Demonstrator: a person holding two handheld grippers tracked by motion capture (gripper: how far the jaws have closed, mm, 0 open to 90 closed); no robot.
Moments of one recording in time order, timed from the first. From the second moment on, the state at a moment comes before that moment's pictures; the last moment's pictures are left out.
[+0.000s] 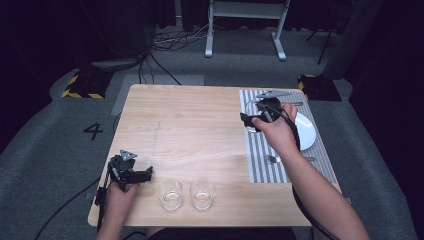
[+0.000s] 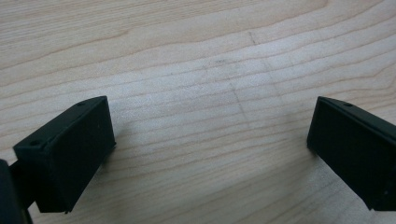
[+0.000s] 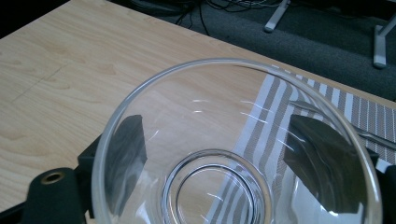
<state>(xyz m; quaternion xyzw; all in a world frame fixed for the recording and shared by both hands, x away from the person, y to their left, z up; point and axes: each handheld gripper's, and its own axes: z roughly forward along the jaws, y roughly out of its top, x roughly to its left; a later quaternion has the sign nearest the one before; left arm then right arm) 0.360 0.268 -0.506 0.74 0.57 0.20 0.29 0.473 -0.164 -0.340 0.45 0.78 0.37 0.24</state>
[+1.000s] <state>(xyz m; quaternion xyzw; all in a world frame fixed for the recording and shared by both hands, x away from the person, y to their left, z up) 0.360 0.268 -0.506 0.74 0.57 0.20 0.29 0.576 -0.176 -0.367 0.50 0.74 0.36 0.26</state>
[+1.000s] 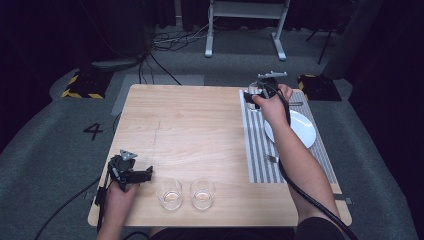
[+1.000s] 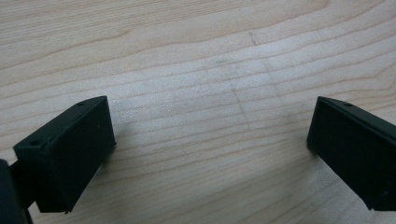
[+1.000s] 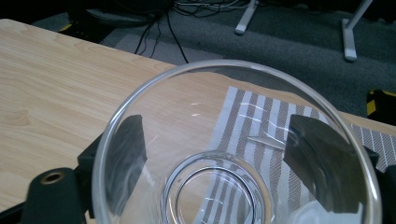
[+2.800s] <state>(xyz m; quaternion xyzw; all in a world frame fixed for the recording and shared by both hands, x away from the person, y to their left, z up) 0.361 0.267 -0.506 0.74 0.58 0.20 0.29 0.629 -0.193 -0.459 0.56 0.74 0.30 0.22</state>
